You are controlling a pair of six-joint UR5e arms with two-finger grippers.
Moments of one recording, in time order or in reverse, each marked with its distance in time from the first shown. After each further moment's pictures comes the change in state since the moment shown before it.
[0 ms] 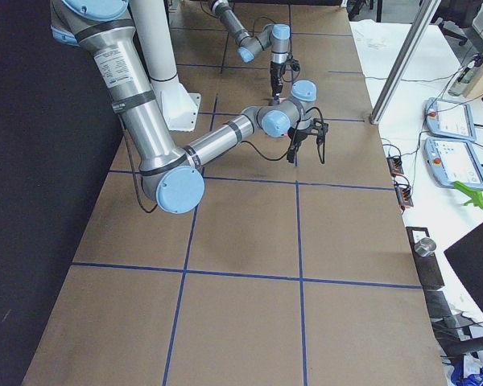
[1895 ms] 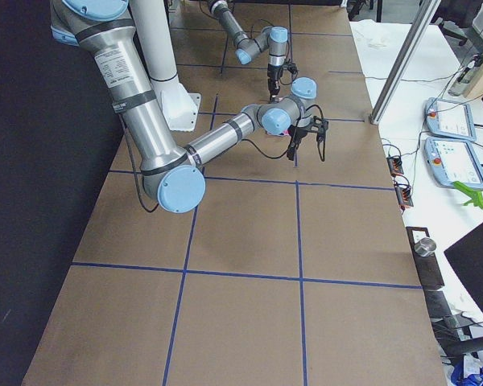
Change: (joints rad) left arm 0.023 -0.012 0.002 0.000 -0.002 -0.046; right arm 0.001 0.003 0.015 -0.003 0.010 0.007
